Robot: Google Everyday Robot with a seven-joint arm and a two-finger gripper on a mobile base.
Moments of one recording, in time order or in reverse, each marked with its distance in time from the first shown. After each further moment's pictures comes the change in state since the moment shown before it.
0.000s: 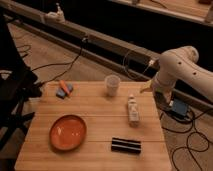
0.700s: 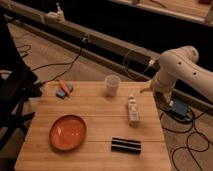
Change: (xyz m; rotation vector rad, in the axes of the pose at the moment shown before) arm 0.000 0.000 0.000 0.000 0.000 0.000
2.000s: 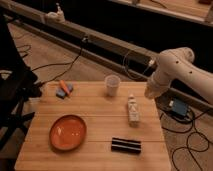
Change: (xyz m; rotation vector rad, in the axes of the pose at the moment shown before) arm 0.006 0.036 0.022 -0.082 0.068 -0.020
